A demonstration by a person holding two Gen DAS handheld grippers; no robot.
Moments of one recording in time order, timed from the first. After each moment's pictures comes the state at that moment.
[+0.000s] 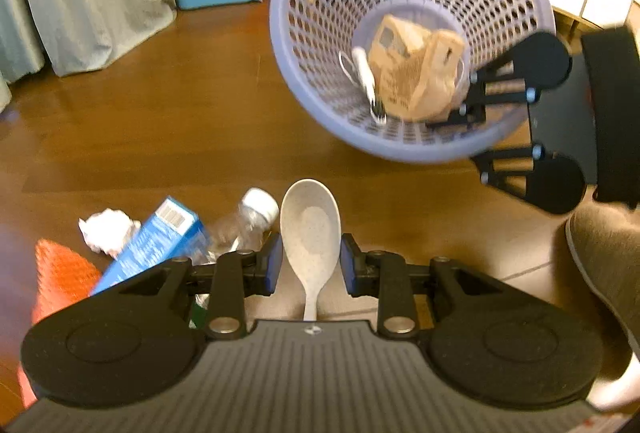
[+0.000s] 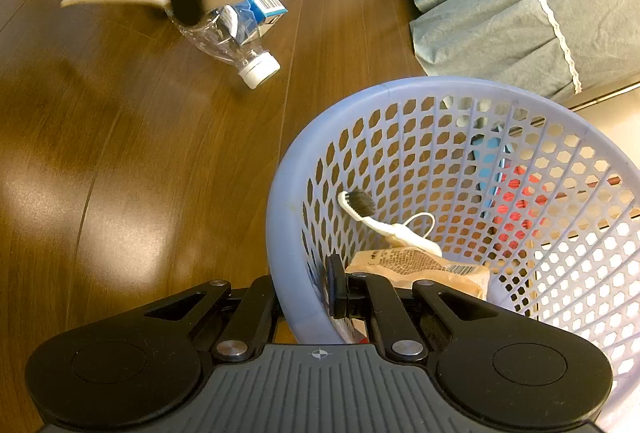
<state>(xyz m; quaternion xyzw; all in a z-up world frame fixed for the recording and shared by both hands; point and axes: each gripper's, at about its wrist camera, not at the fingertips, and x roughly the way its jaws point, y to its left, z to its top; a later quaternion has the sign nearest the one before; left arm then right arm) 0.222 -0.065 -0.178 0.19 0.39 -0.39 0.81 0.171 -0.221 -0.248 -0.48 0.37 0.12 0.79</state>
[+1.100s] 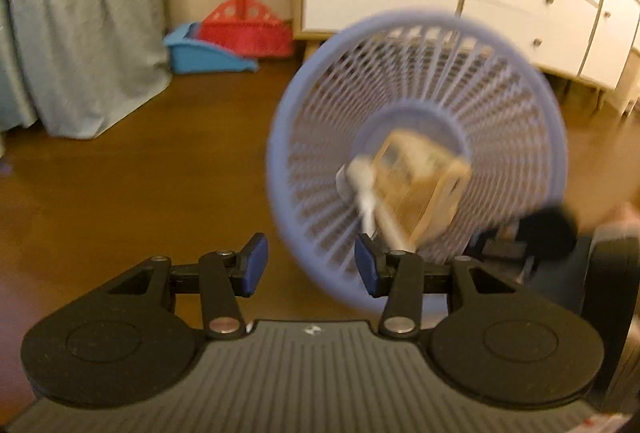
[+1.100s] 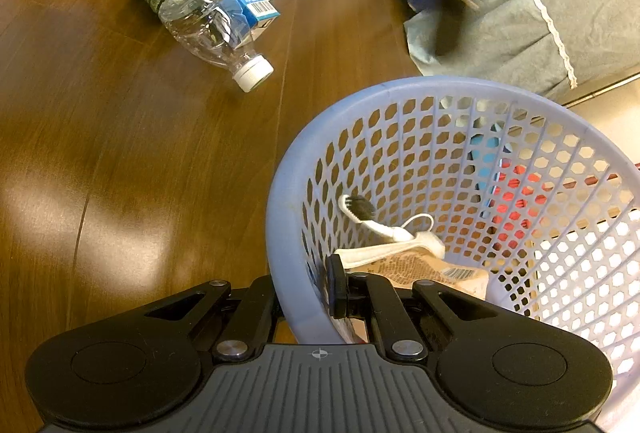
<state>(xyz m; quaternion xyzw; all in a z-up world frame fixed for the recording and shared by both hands) 0.266 -0.106 -0.123 0.15 0.34 -0.40 0.84 0.174 -0.225 -0.247 -0.47 0.36 0.12 0.79</state>
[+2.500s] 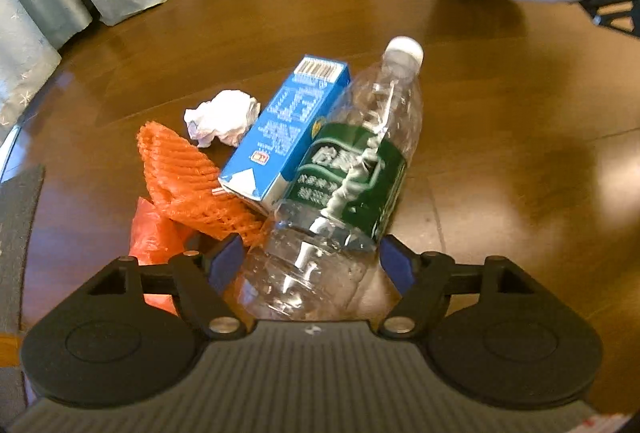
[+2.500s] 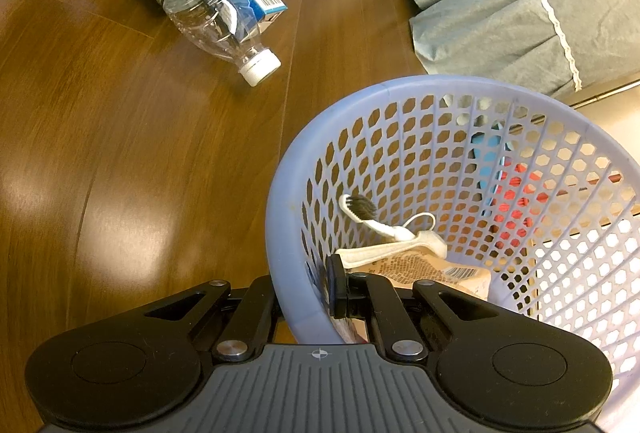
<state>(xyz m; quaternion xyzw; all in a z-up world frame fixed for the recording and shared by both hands) 0.250 0.036 -0.238 0.31 0.42 -0.32 0.79 0.174 -0.221 -0.250 -0.48 0.37 0.12 0.79</state>
